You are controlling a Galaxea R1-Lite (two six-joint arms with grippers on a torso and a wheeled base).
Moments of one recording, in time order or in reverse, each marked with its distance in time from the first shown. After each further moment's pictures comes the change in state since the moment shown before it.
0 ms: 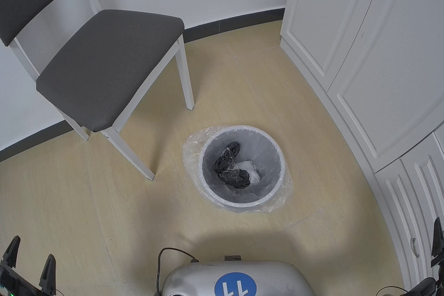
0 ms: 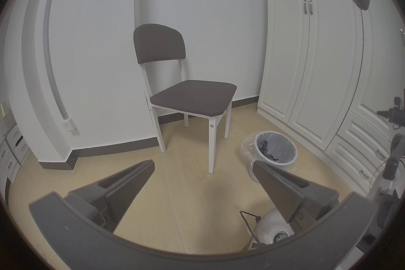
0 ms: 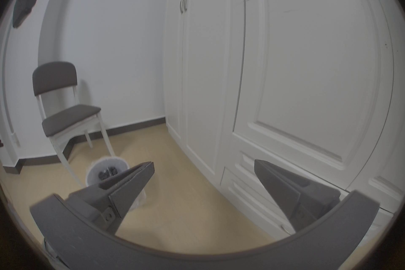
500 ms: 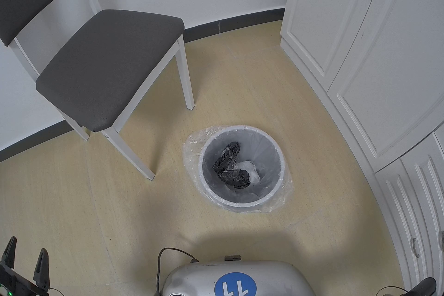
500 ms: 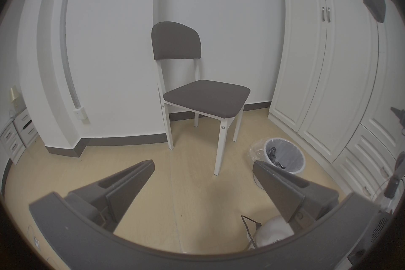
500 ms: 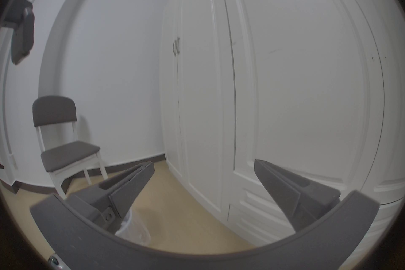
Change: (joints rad) left arm 0.002 -0.002 0.000 0.001 0.089 -0.087; right arm 0.001 -0.001 0.000 -0.291 -0.029 0.017
